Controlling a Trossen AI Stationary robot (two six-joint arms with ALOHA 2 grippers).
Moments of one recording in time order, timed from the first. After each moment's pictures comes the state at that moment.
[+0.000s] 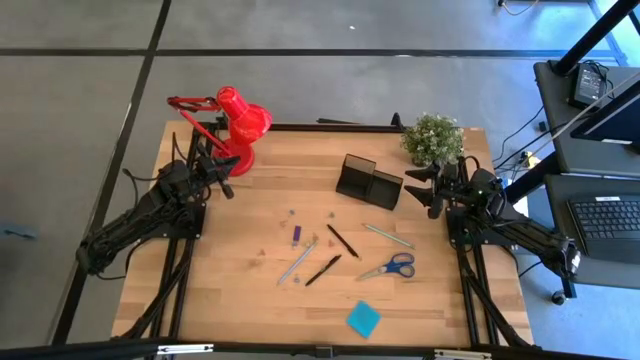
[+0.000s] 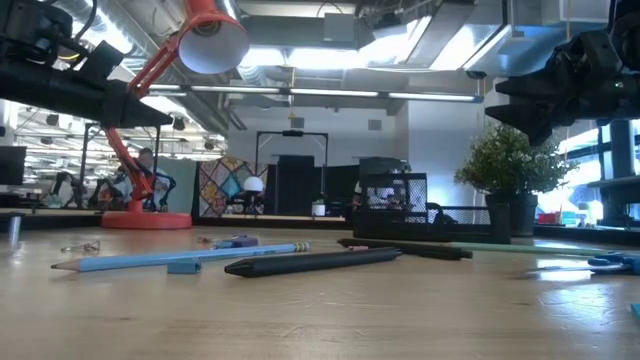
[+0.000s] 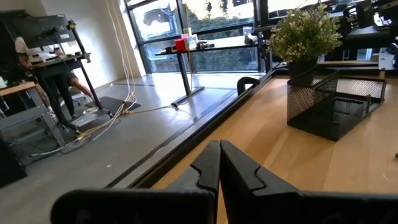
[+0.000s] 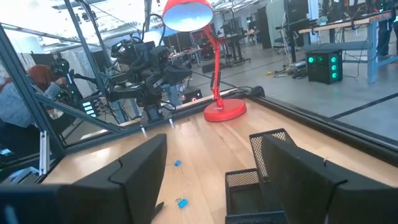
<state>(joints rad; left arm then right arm) 0.68 0.00 0.06 -0.12 -0.01 0.18 -0.57 0.00 0.01 0.07 -0.34 0.28</state>
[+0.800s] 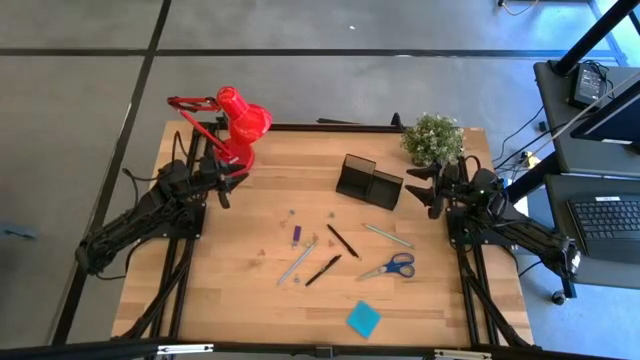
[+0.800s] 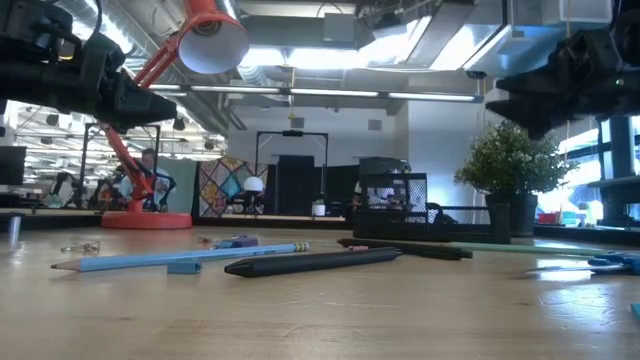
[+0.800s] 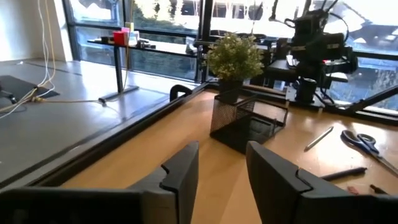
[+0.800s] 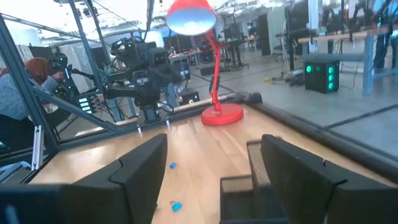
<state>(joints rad) 0.68 0.02 0.06 -0.09 0.27 -0.08 -0.56 0.01 0.04 0.07 -0.34 0.20</state>
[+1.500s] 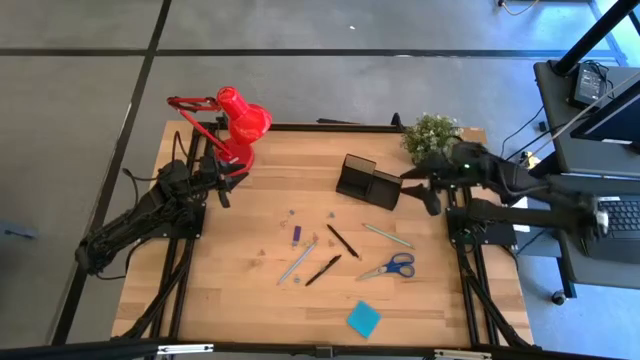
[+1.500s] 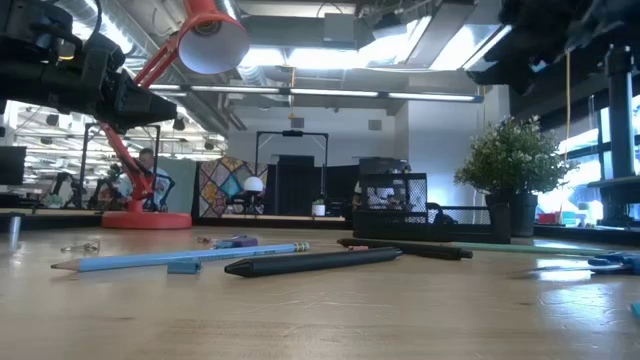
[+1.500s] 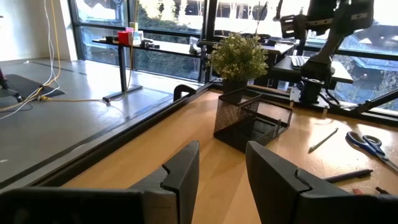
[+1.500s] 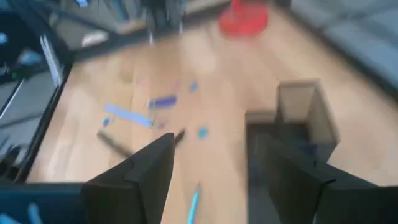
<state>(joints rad) 0.68 0.02 0.06 -0.09 0.26 -0.08 -0.33 0.65 0.69 -0.56 -0.25 0.15</state>
